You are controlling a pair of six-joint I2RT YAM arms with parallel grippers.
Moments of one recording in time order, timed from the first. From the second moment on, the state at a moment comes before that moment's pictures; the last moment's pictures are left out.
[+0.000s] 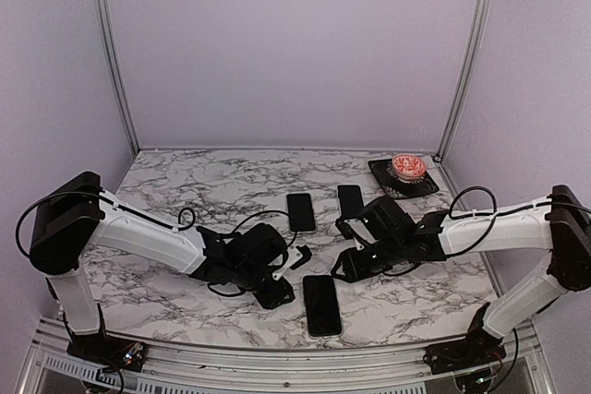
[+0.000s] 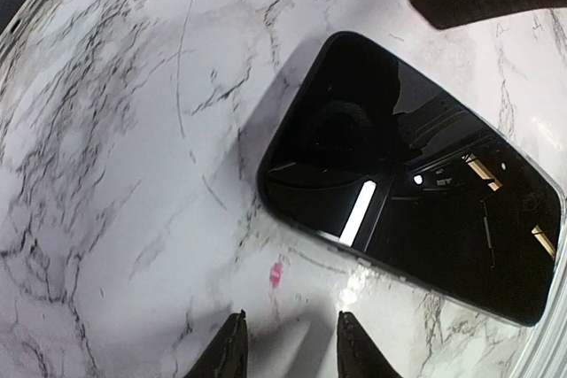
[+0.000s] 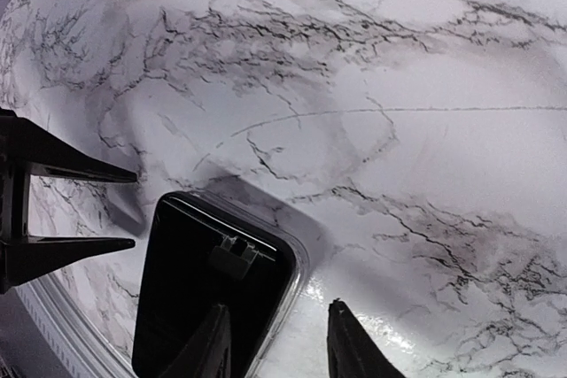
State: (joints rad) left arm -1.12 1.86 1.02 -0.13 0.06 -0.16; right arm 0.86 1.47 0.75 -0.25 -0.17 0.52
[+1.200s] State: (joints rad) left arm -0.97 1.52 0.84 0.11 -0.25 -0.37; right arm 1.11 1.15 0.81 -0.29 0.46 0.68
